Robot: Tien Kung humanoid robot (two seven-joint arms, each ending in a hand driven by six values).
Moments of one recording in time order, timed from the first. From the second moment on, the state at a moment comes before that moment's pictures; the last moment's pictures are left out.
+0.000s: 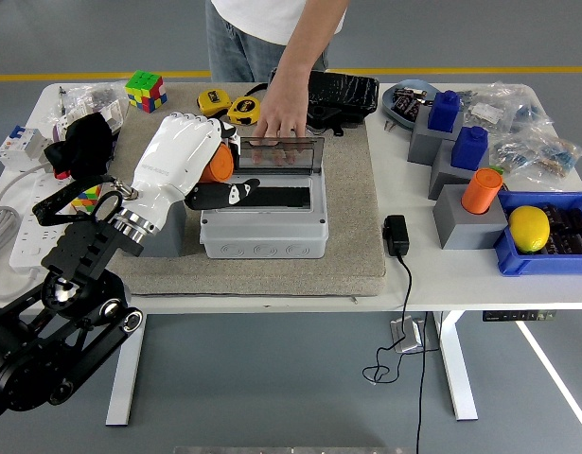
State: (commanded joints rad) left arm -0.40 0.27 -0.91 -1.46 2.27 0.35 0.10; right arm 0.04 -0.12 1.19 0.18 -0.82 -0.20 0.06
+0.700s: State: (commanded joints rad) left arm -0.54 0.15 -0.73 -1.25 2.27 0.38 0.12; right arm 0.05 -0.13 1.20 0.18 -0.85 -0.20 0.05
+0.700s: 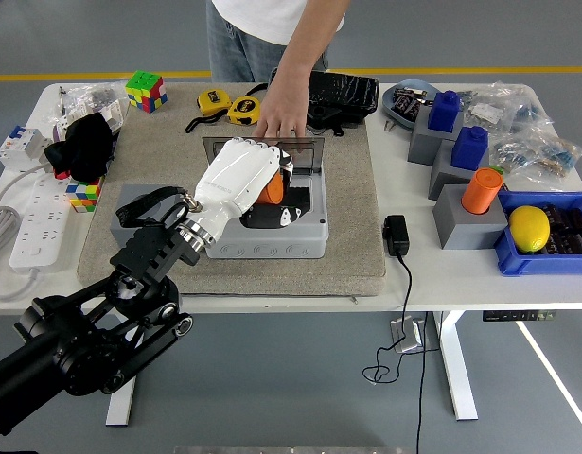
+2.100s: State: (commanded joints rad) left arm -0.72 0.00 -0.60 -0.87 2.05 0.44 0.04; right arm 0.07 -0.14 1.19 0.18 -0.86 -0.20 0.05
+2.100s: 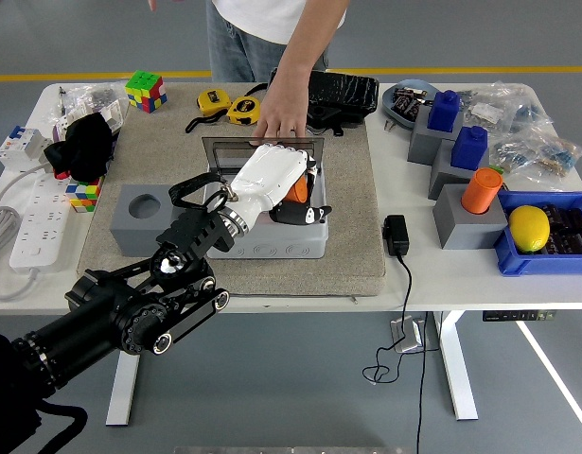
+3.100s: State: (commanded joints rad) left arm -0.71 0.00 -0.62 -0.85 2.06 0.34 0.06; right arm 0.06 -0.13 1.19 0.18 -0.85 -0.20 0.05
